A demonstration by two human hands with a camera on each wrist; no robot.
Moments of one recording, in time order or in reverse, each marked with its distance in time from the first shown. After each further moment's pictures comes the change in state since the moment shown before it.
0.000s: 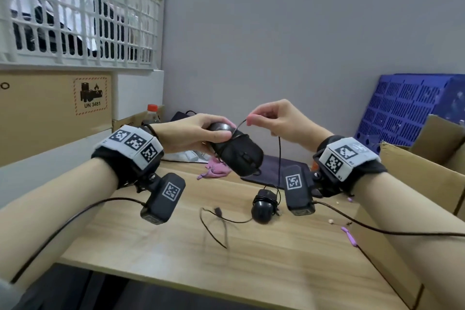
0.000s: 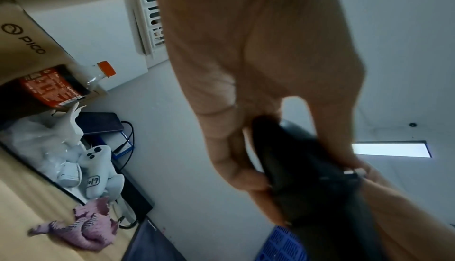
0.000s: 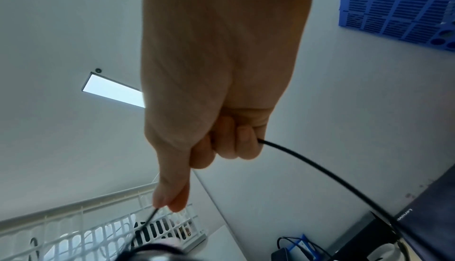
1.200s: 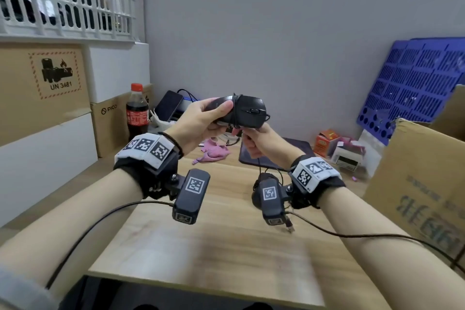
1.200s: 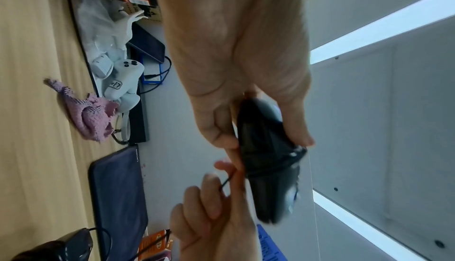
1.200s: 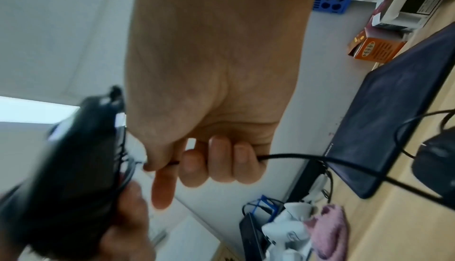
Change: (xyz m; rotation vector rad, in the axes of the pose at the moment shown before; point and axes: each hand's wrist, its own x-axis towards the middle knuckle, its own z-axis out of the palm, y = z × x) left_hand 0.065 -0.061 0.012 -0.375 0.421 0.087; right_hand 0.014 0.103 0.075 0.444 -0.052 0.372
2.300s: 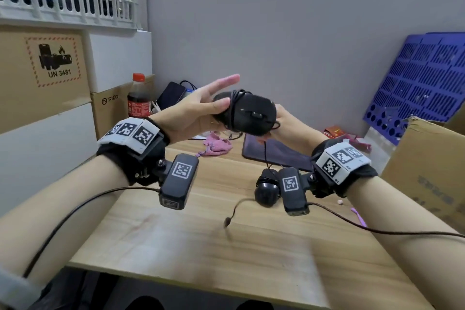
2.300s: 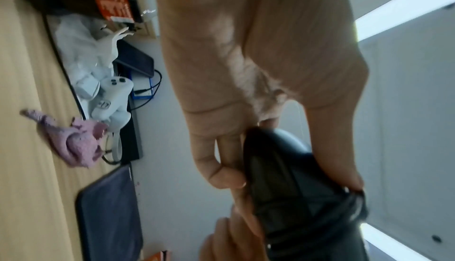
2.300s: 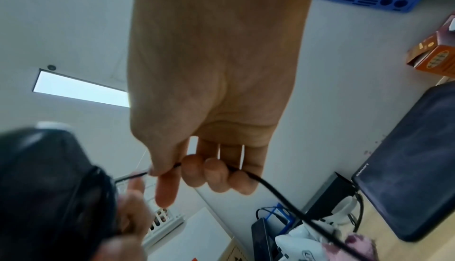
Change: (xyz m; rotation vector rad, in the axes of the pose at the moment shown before) left_hand -0.005 0.014 -0.025 -0.050 -0.393 -0.019; right_hand -0.014 -0.031 -0.017 -0.194 -0.091 -0.215
